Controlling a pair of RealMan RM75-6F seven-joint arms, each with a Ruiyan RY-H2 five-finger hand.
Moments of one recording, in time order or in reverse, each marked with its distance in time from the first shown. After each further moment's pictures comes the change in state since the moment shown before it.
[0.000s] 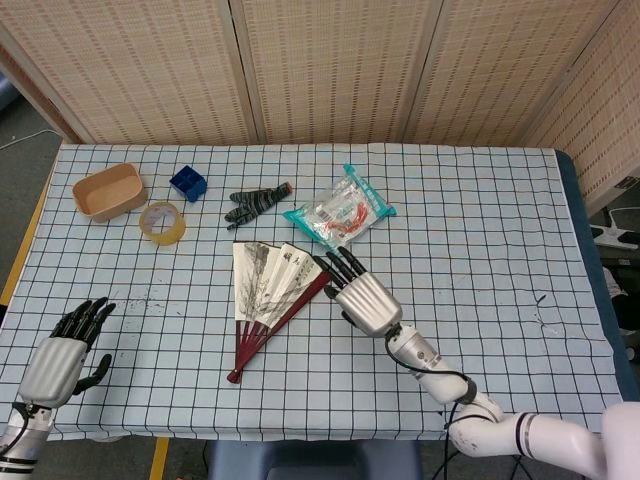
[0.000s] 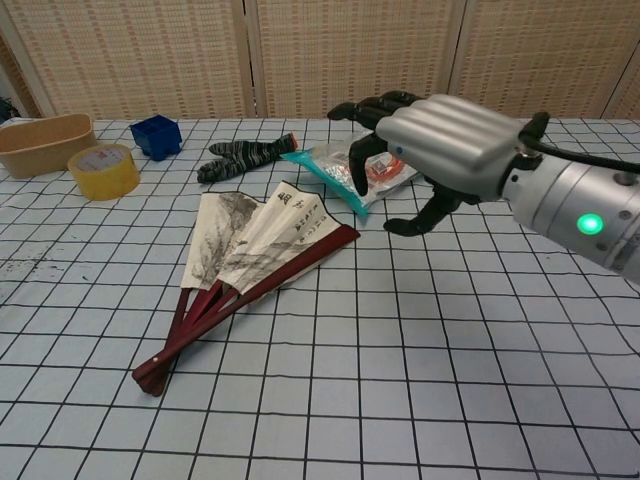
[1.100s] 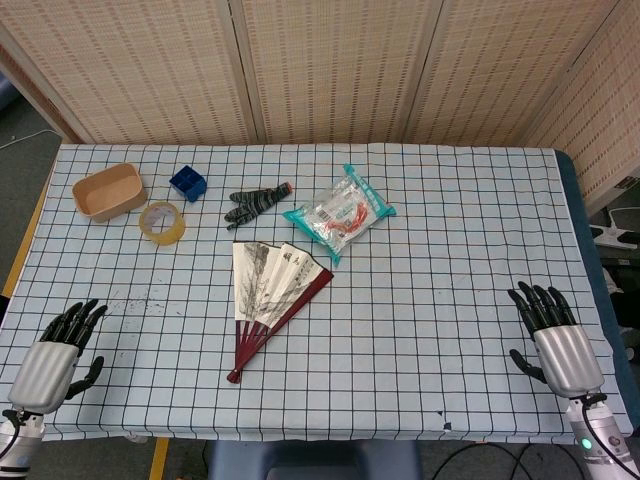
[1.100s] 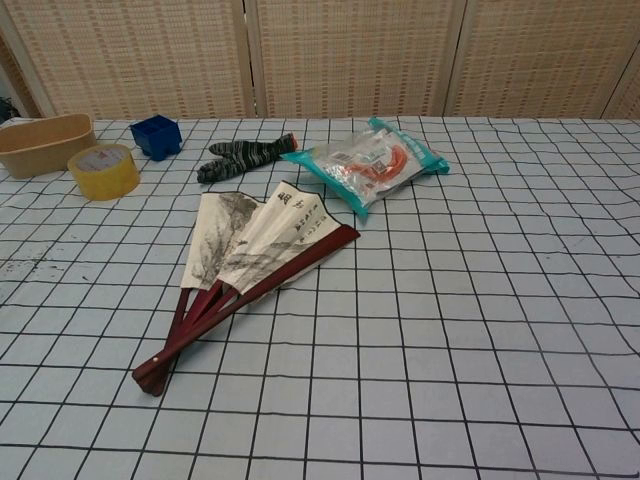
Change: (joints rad) left arm 0.030 0.005 0.004 0.007 0.027 0.051 0.011; right arm -0.545 0.458 -0.228 -0.108 -0.030 0.477 0.355
